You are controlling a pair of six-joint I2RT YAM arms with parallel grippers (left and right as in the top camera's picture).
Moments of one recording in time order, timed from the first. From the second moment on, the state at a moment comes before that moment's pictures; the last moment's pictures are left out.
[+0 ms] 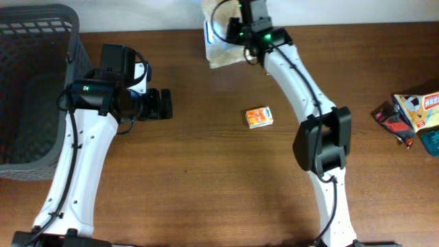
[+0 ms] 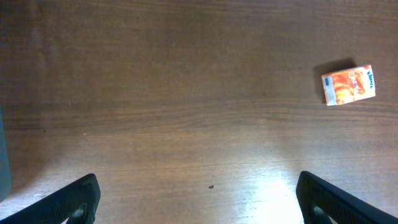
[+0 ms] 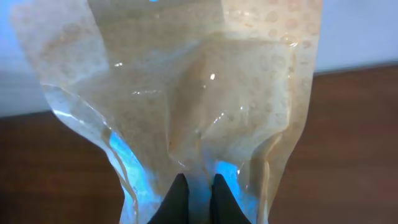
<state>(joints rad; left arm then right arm) -0.12 1.57 1.56 -1.15 0.11 -0.18 0.31 2.43 2.34 -0.62 0.01 0.45</state>
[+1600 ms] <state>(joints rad) -0.12 1.57 1.56 -1.15 0.11 -0.18 0.11 2.09 1.73 -1.19 -0.27 0.61</state>
